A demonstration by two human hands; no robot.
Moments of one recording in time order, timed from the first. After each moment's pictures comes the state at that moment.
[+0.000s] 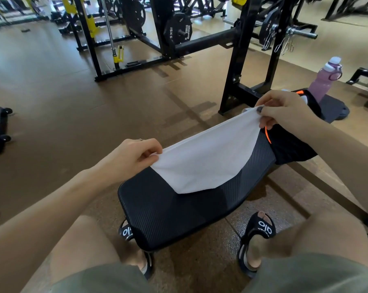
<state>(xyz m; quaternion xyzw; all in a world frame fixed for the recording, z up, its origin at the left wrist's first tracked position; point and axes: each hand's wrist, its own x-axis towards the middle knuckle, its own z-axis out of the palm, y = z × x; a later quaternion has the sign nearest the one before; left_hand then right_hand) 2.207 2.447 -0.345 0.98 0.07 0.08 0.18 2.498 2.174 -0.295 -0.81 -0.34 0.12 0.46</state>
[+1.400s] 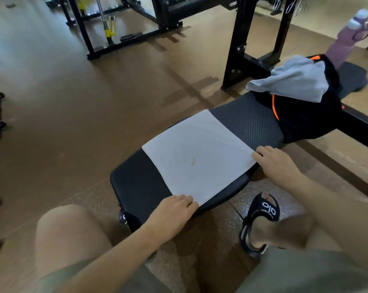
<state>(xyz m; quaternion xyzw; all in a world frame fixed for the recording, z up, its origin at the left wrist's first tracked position) 2.203 2.324 -0.541 1.00 -0.05 -0.01 0.00 2.514 2.121 -0.545 -0.84 -0.53 -0.09 -0.09</state>
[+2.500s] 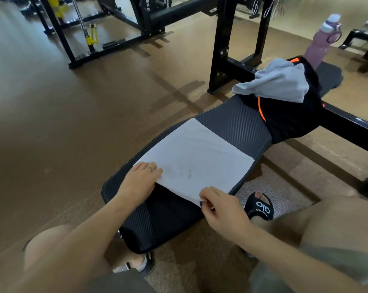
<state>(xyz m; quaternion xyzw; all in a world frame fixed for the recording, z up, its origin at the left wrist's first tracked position) 2.244 2.444 -0.525 1.00 0.05 0.02 -0.06 2.329 2.164 -0.512 -0.83 -0.46 0.11 0.31</state>
